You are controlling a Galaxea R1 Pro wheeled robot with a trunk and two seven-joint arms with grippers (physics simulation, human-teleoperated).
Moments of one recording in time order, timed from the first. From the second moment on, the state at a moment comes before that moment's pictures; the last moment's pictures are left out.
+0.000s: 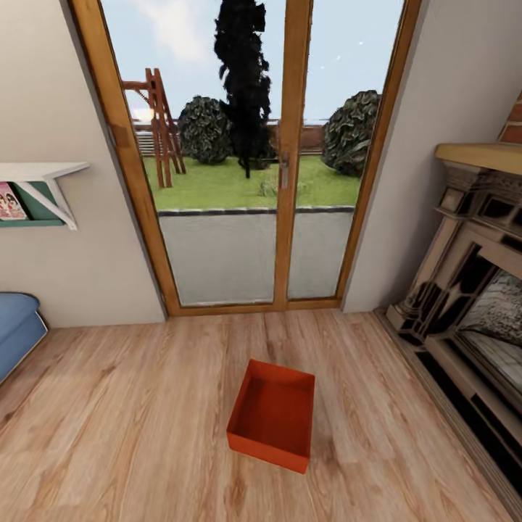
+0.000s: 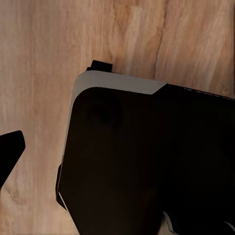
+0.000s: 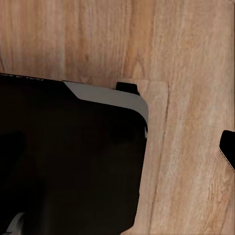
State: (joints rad) left arm -0.23 -0.01 -0.02 -0.01 0.25 -0.07 -0.01; right arm -0.24 0.06 0.56 0.03 -0.41 -0.14 -0.10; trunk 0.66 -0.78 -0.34
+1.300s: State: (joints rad) left arm -0.23 -0.01 -0.02 -0.01 0.25 -0.07 -0.01; right arm -0.24 0.06 0.56 0.03 -0.41 -0.14 -0.10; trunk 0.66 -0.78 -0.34
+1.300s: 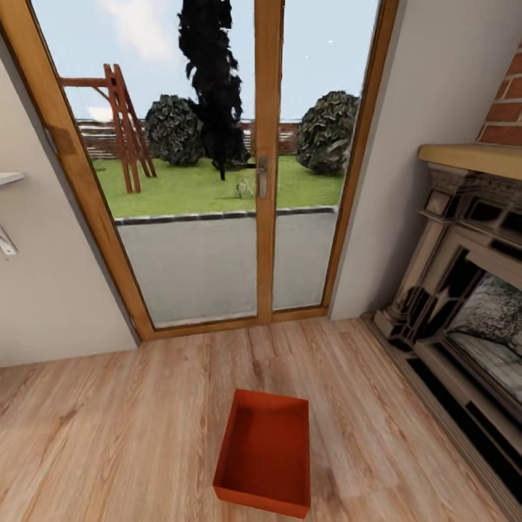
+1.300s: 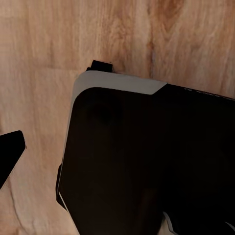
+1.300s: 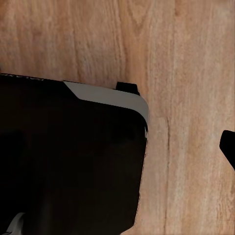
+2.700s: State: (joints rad) left arm -0.23 -0.01 -0.02 -0.01 0.25 -0.07 -0.01; right arm -0.24 0.06 0.56 0.03 -0.41 -0.14 -0.10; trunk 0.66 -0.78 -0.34
